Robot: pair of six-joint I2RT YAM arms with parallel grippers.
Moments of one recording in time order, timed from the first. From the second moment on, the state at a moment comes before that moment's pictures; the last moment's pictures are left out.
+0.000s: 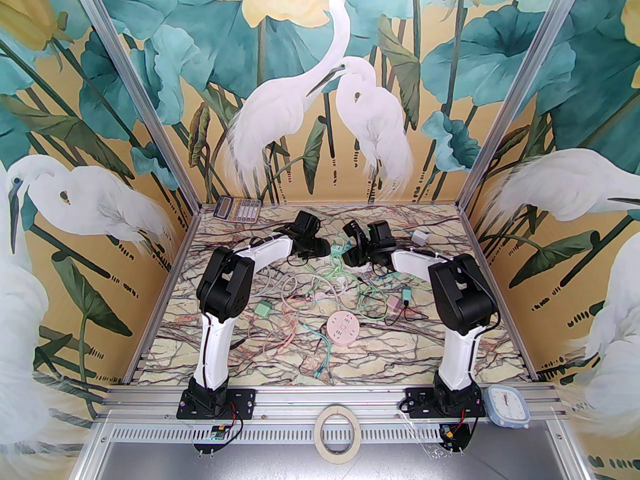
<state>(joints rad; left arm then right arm) -0.48 2.19 1.64 -0.45 0.16 -0.53 0.38 1.94 1.19 -0.03 -0.35 -0.19</state>
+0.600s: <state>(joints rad) -0.49 2.20 1.66 -0.48 0.16 -0.53 0.46 1.83 1.04 -0.02 -0.27 -0.09</state>
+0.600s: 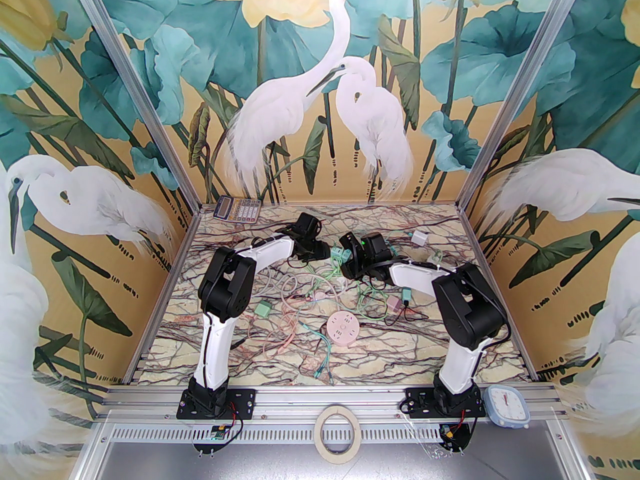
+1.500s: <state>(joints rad) -0.51 2.24 1.75 -0.55 0.13 -0.52 0.36 1.76 1.09 -0.04 -0.36 -0.19</state>
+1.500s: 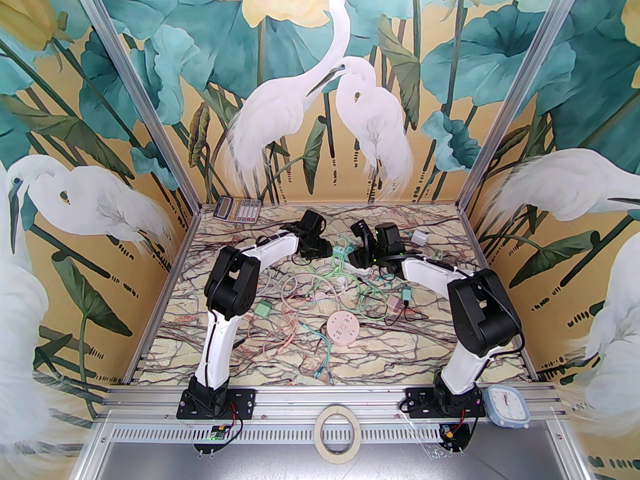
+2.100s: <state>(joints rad) -0.51 2.24 1.75 -0.57 0.13 -0.52 0.30 1.97 1.43 -0.47 -0.51 -0.47</state>
